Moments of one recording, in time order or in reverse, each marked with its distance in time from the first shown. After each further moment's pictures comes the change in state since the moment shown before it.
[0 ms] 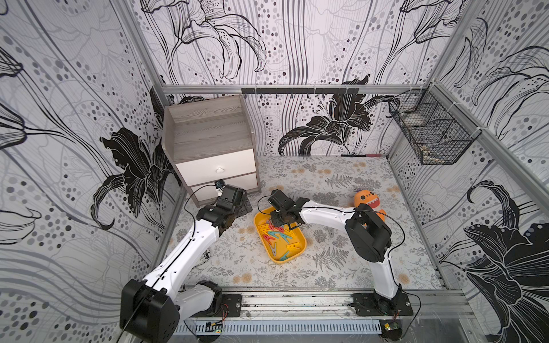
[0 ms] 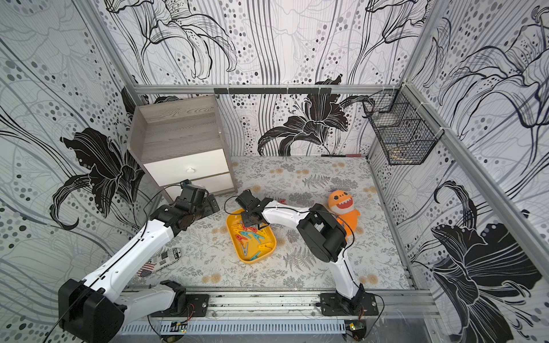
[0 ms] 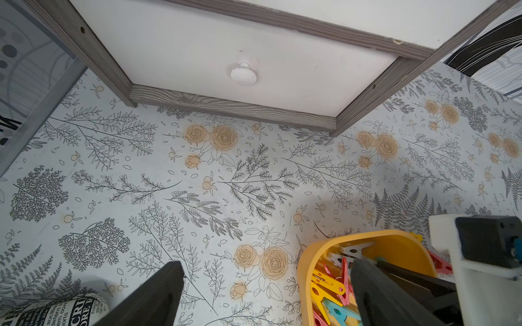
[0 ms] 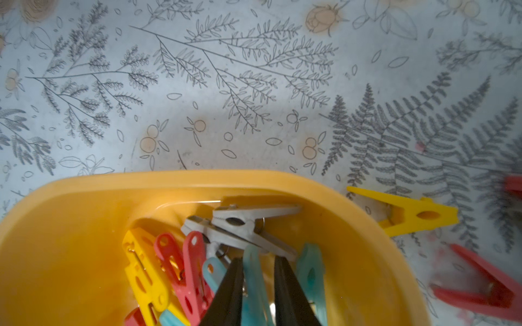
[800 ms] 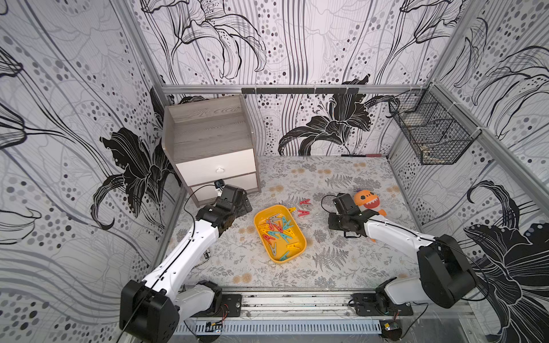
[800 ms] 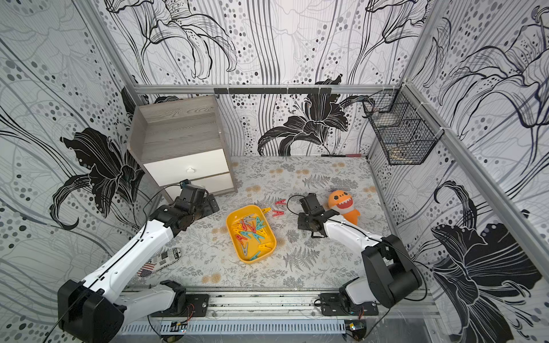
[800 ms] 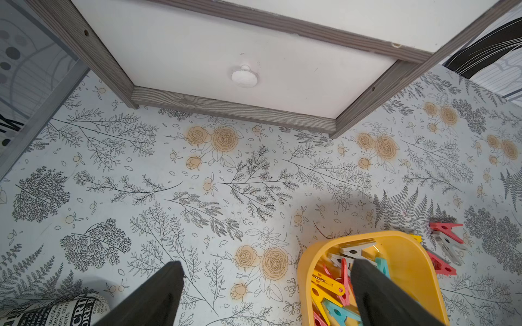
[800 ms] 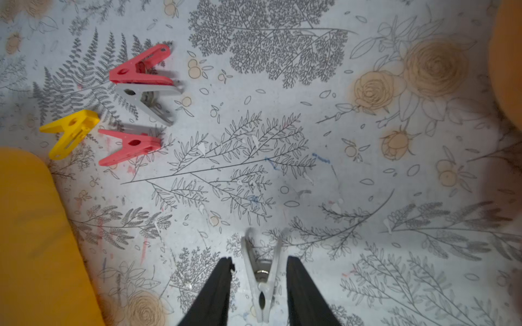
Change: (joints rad) left arm 0.000 -0.005 0.001 0.000 -0.003 0.000; right arm -0.412 -0.654 -0.721 0.069 -0.024 0.045
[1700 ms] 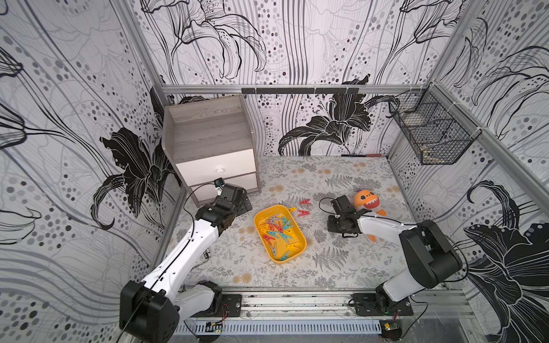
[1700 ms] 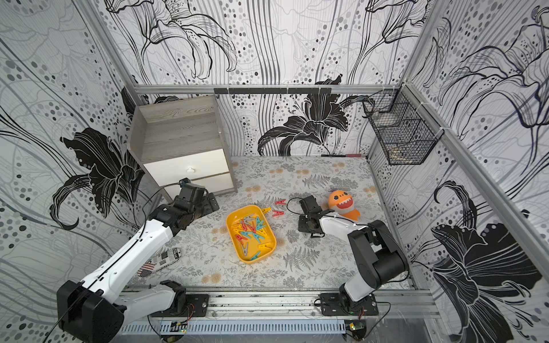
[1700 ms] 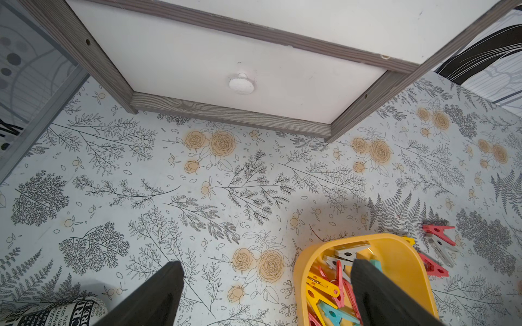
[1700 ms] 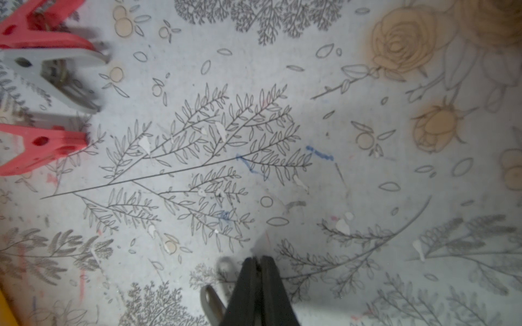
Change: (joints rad) left arm 0.000 0.000 0.016 -0.001 0.000 0.003; right arm -0.032 0.144 -0.006 0.054 -0.028 0.006
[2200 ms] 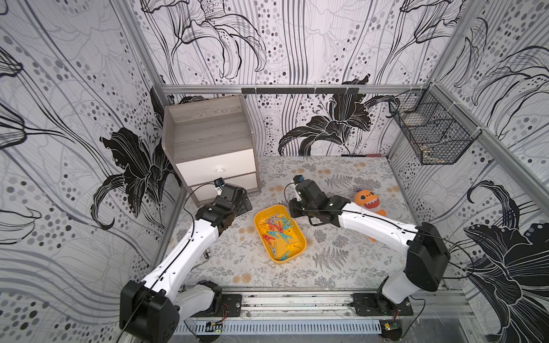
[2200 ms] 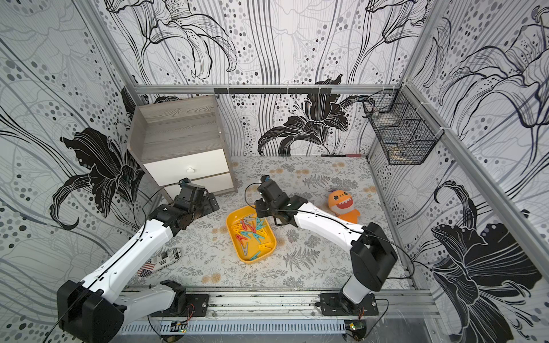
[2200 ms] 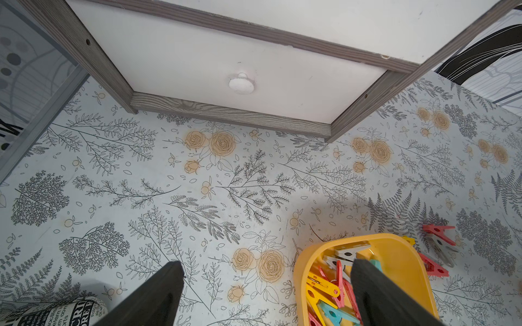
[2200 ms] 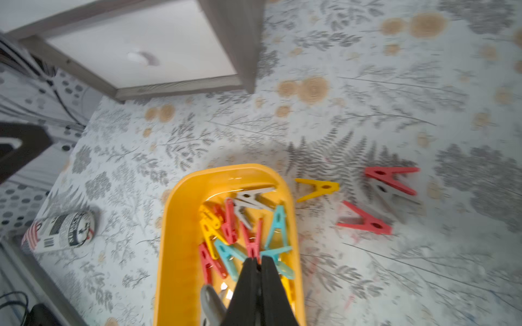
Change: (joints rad) left arm 0.000 0.000 0.000 0.000 0.000 -0.003; right arm 0.426 0.101 0.517 -0.062 0.007 -0.027
